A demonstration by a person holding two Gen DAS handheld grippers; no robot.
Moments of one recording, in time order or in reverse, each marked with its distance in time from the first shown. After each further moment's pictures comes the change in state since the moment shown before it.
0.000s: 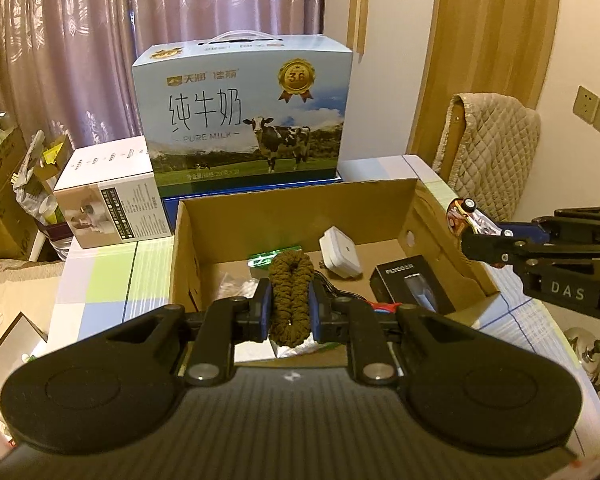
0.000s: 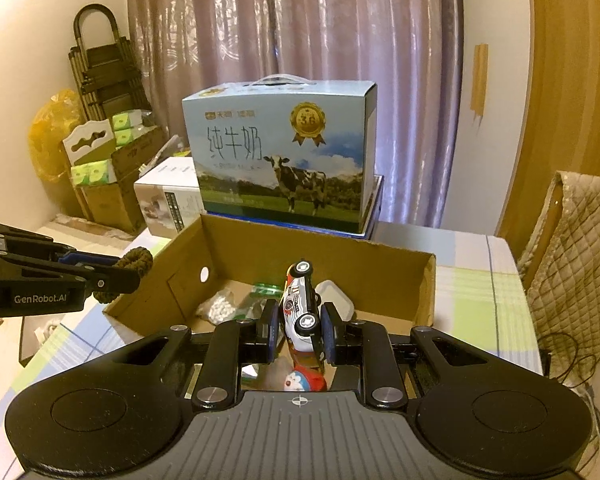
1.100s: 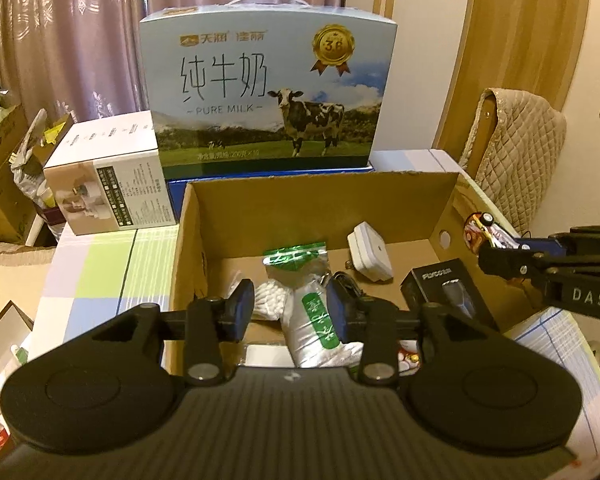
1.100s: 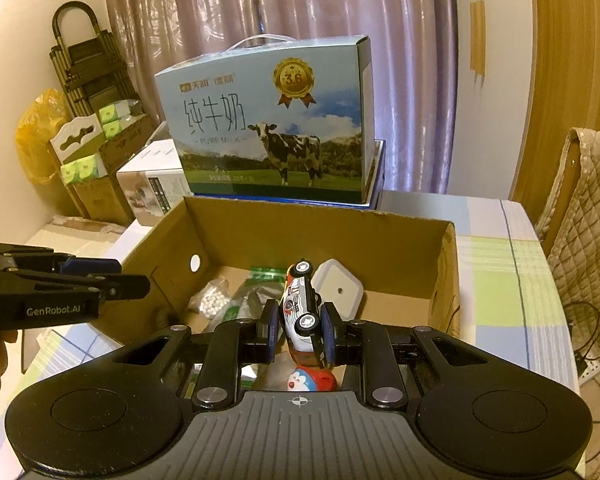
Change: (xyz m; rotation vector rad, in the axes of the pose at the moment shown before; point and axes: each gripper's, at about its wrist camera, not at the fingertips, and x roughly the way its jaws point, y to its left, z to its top) left arm 0.057 0.024 -0.006 -0.045 0.023 0.018; right arm 0.043 -0.012 -0.003 0.073 0.064 0.018
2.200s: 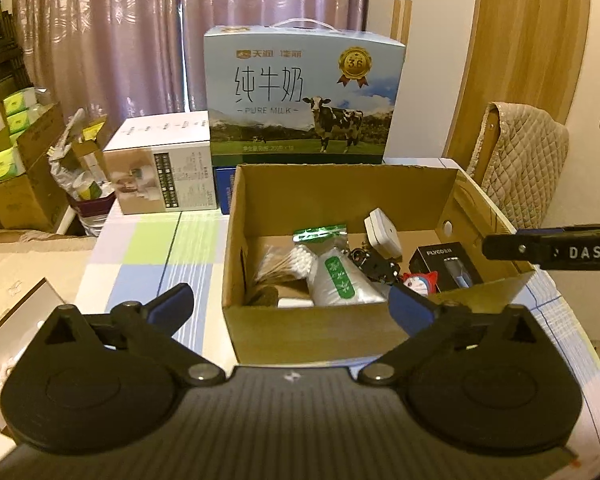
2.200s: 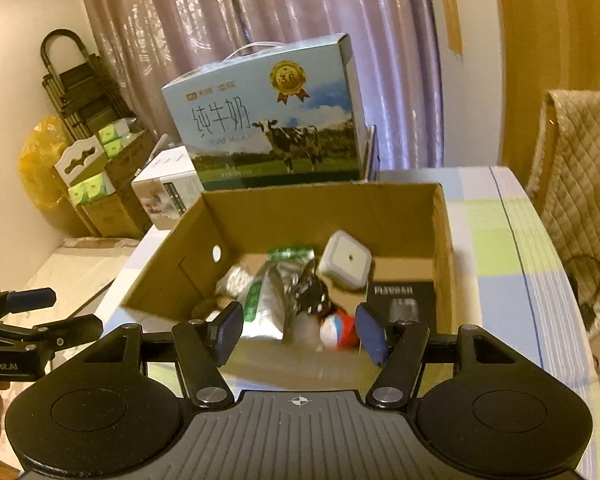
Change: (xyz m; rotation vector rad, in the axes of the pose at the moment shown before) left arm -0.082 0.009 -0.050 -0.046 -0.059 0.063; right arm -0.064 0.013 -0.031 0.139 0.014 0.010
